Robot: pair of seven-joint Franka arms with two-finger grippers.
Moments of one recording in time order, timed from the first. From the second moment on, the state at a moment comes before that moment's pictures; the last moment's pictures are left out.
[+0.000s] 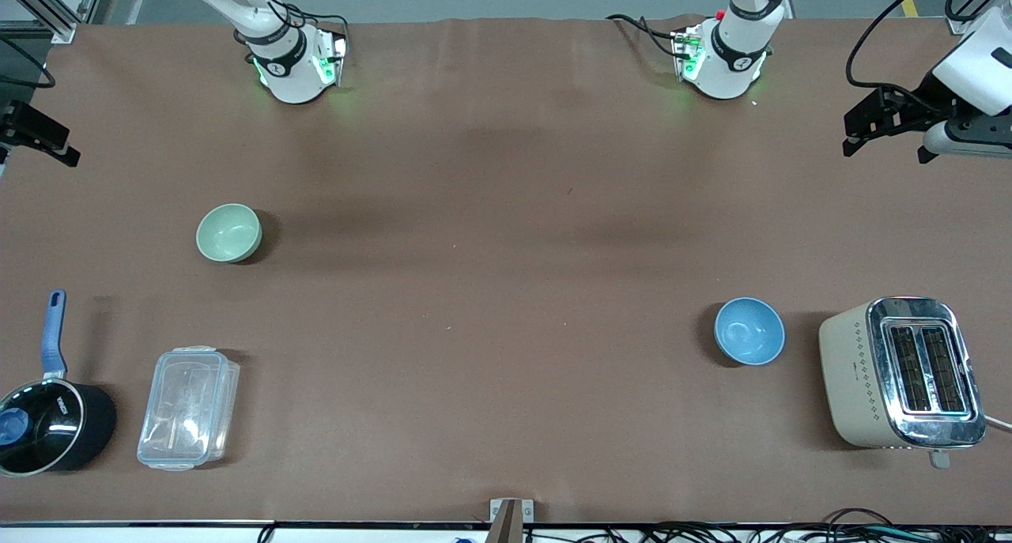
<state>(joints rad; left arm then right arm) -0.11 -0.11 -0.01 -1.65 0.00 1.56 0.02 -0.03 -0.07 -0.08 -1.56 -0.01 1.49 -0.05</state>
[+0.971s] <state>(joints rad) -0.10 0.16 0.00 -1.65 0.02 1.79 0.01 -0.04 -0.07 -0.08 -1.59 0.00 1.49 -0.05</state>
